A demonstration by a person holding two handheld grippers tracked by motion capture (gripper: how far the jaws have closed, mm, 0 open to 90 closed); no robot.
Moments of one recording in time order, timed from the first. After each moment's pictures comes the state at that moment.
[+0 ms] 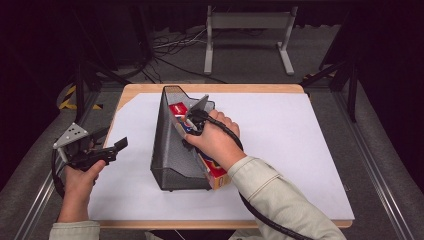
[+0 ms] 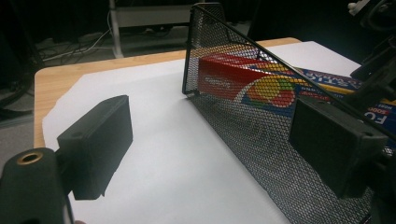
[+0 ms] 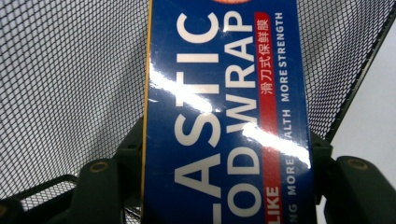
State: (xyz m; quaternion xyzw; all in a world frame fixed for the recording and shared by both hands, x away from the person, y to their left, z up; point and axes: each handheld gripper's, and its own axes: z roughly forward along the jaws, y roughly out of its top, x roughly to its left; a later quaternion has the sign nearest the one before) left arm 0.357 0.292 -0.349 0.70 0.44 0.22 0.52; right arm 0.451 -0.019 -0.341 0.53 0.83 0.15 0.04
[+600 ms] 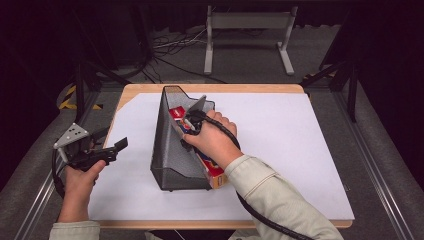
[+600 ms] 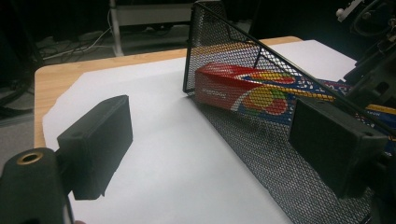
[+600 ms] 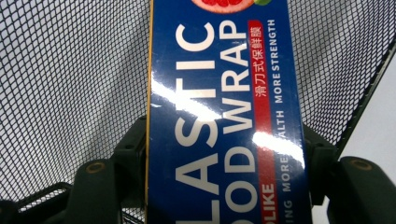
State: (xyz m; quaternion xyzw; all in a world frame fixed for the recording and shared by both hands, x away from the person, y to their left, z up) left arm 0.357 0.292 -0.350 0.70 0.44 0.22 0.51; right arm 0.458 -0.014 -0.348 0.54 0.83 0.14 0.04
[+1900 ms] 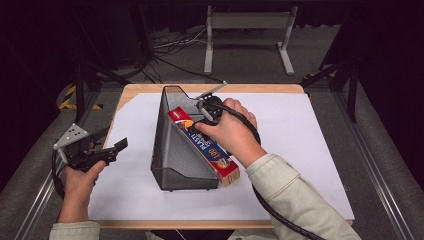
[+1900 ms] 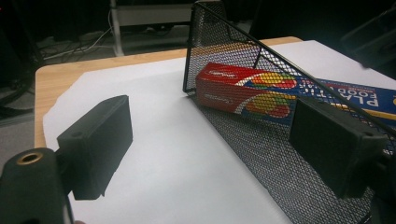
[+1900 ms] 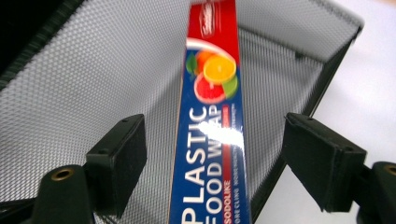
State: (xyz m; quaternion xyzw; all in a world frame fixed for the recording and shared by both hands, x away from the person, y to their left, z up) left arm 0.356 0.291 -0.350 0.70 0.44 0.22 0.51; right arm 0.444 -0.057 -0.293 0.45 0.83 0.31 0.10
